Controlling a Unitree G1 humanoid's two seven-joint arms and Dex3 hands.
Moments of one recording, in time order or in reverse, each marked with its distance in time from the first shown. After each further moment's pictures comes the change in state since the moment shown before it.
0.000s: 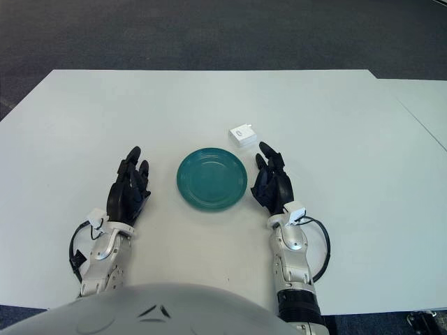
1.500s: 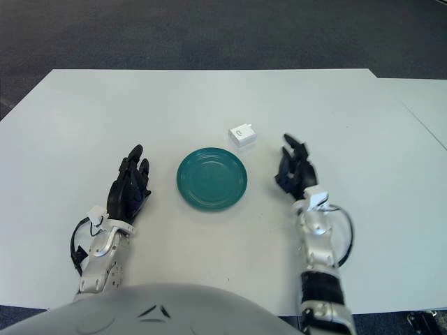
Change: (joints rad) left arm -0.028 -0.002 0.036 0.029 0.021 -0.008 -0.049; right arm -0.189 -0.230 -0.141 0.069 -0.146 0.007 -0.104
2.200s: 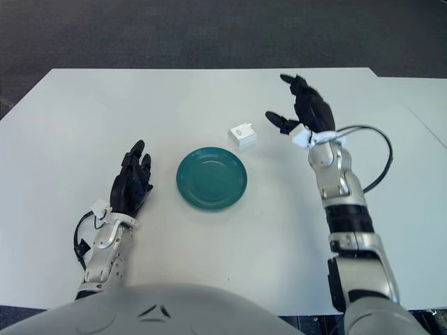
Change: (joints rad) left arm -0.062 -0.006 0.010 0.064 -0.029 -0.022 -0.003; right arm -0.415 -0.263 0.239 0.114 -0.530 0.082 -0.091
